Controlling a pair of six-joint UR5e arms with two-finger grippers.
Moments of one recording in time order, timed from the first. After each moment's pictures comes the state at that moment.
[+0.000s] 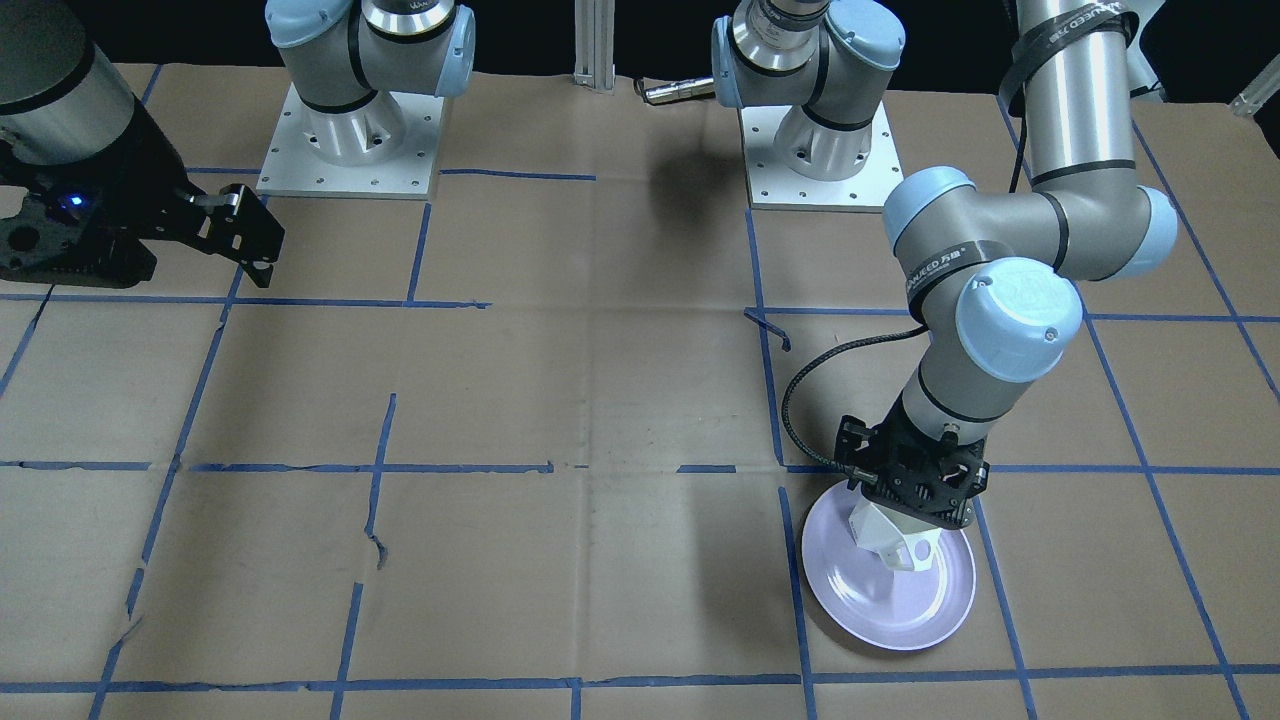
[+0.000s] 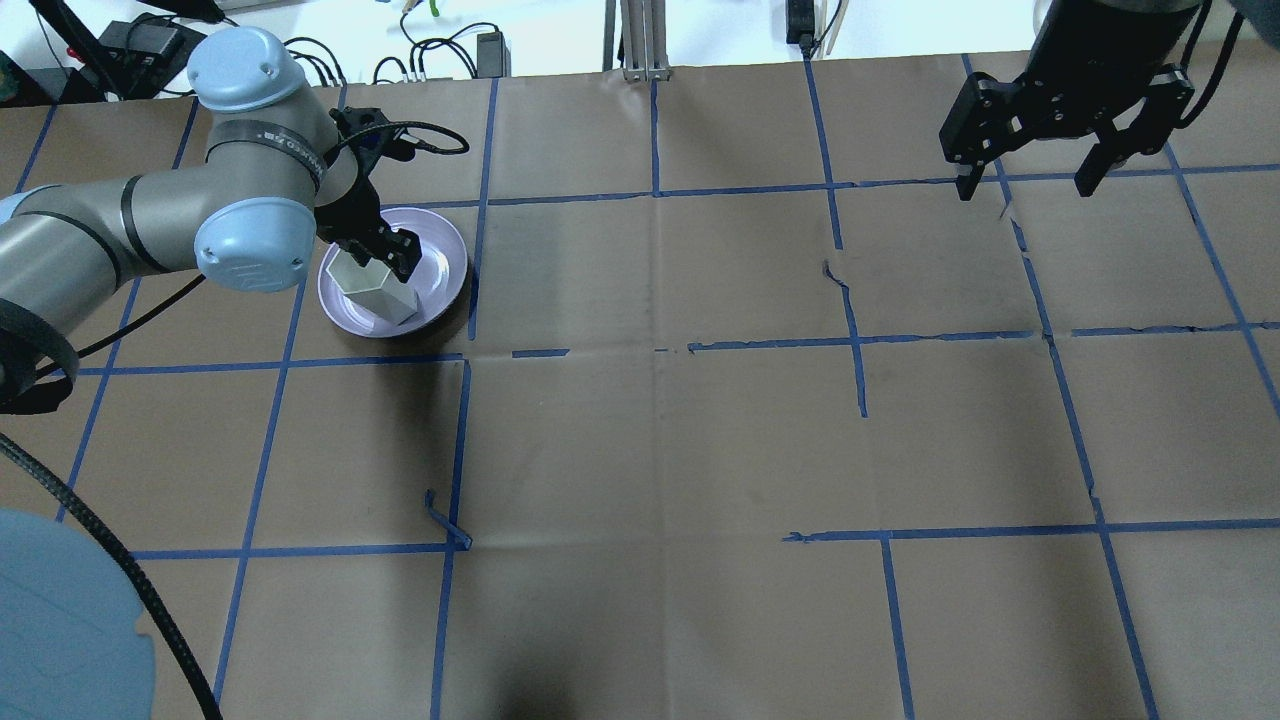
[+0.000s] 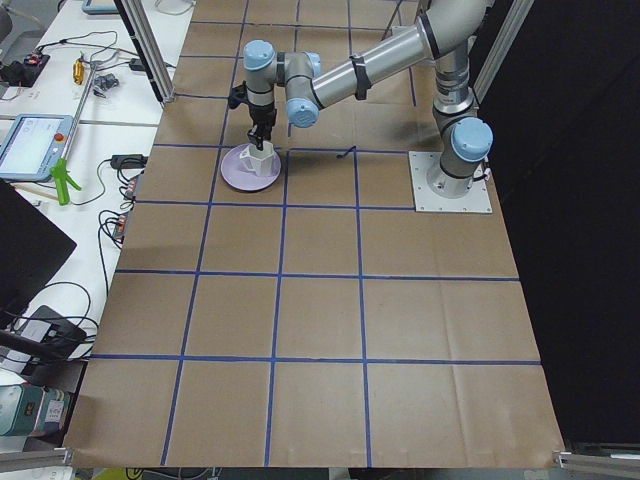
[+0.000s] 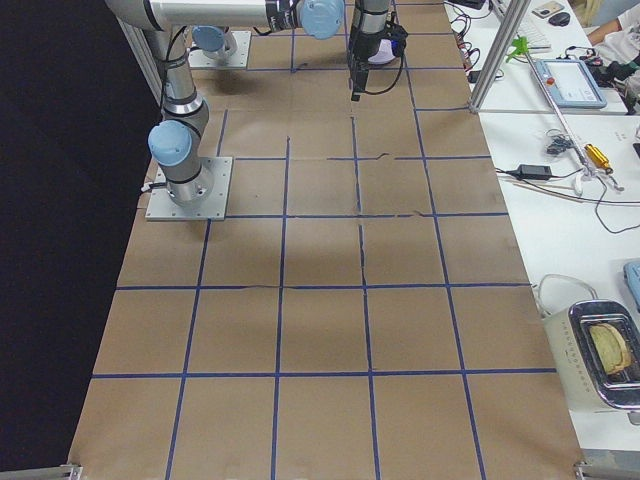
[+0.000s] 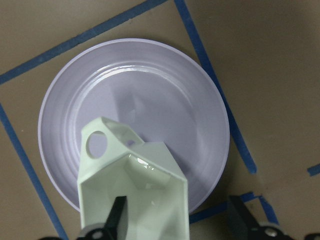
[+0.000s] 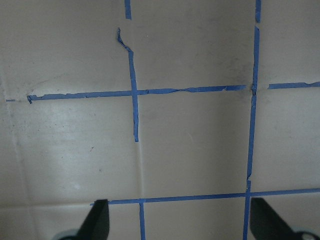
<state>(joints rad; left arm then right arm) -1.47 -1.92 -1.71 -1.00 1.61 0.52 1.47 -1.48 1.43 -1.44 -1.60 -0.06</state>
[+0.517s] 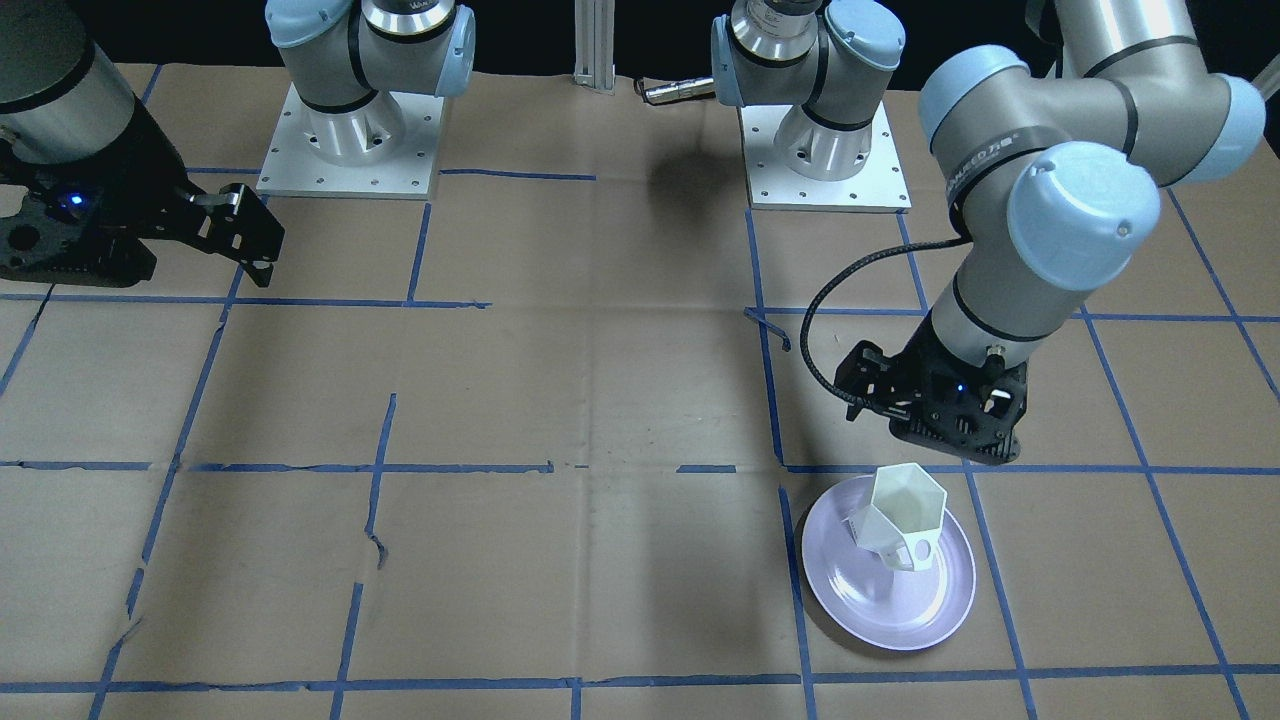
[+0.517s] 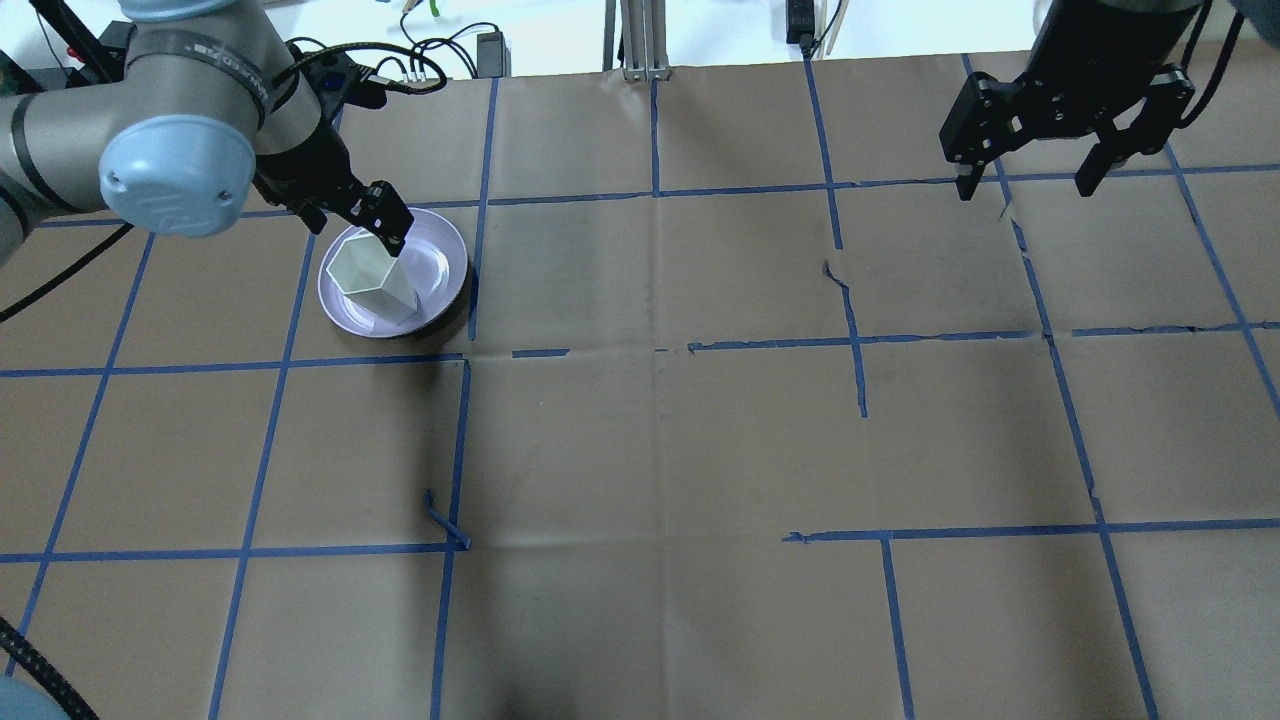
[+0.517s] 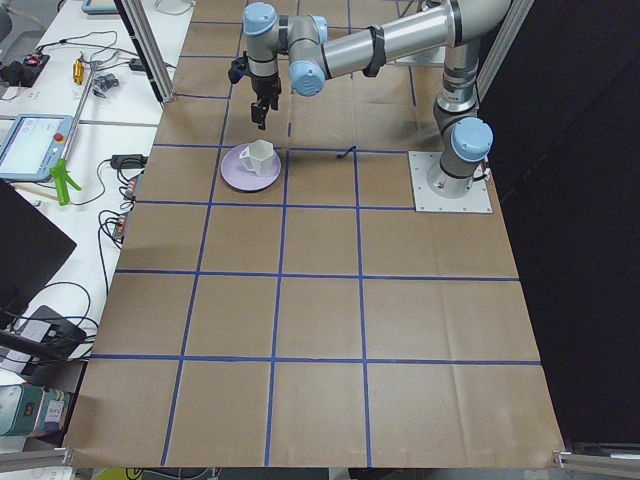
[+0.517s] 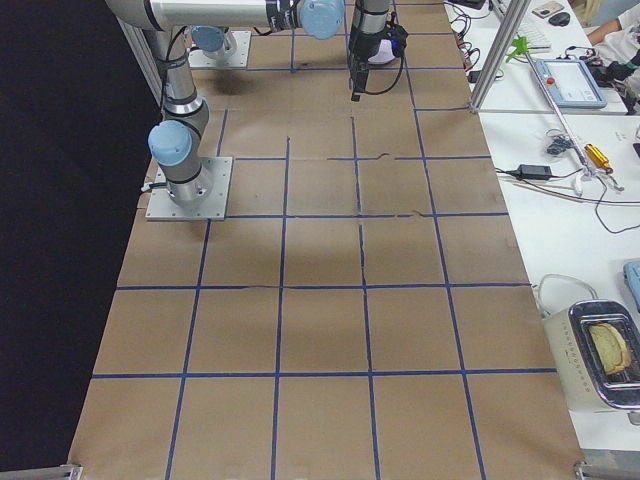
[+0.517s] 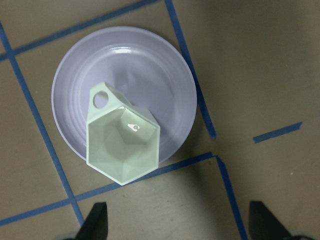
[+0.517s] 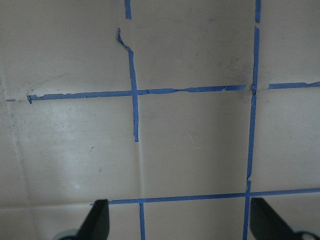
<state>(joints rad) -1.49 -1.80 -1.56 -1.36 1.60 0.38 1.47 -1.48 1.43 -1.44 -1.60 -0.06</state>
